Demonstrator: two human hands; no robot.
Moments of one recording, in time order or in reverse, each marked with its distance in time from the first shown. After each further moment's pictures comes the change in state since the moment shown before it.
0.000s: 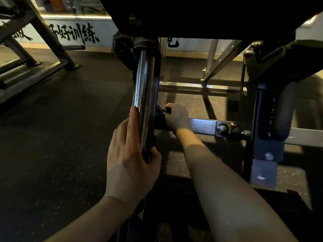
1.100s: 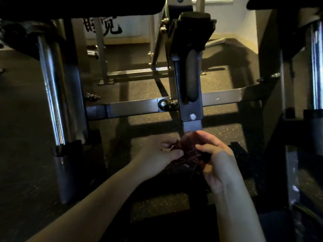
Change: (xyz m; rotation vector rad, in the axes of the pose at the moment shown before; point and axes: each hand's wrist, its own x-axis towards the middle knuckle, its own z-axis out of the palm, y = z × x) left_hand -0.021 0.113 0.092 -0.391 -0.957 -0.188; right_hand -0.264 0.084 -0.166 1.299 0.381 0.760
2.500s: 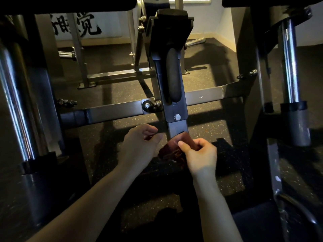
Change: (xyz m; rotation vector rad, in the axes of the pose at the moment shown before) left_hand 0.041 -0.015 0.015 -0.057 0.391 0.075; right_hand 0.037 0.030 -0.004 -0.575 0.389 -0.257
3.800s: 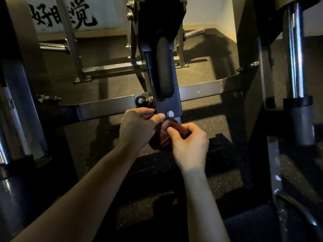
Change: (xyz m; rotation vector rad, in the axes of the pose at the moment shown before) left_hand 0.038 0.027 0.021 -0.207 0.039 -0.144; right_hand 0.011 -0.017 0.009 -0.183 0.026 -0.268
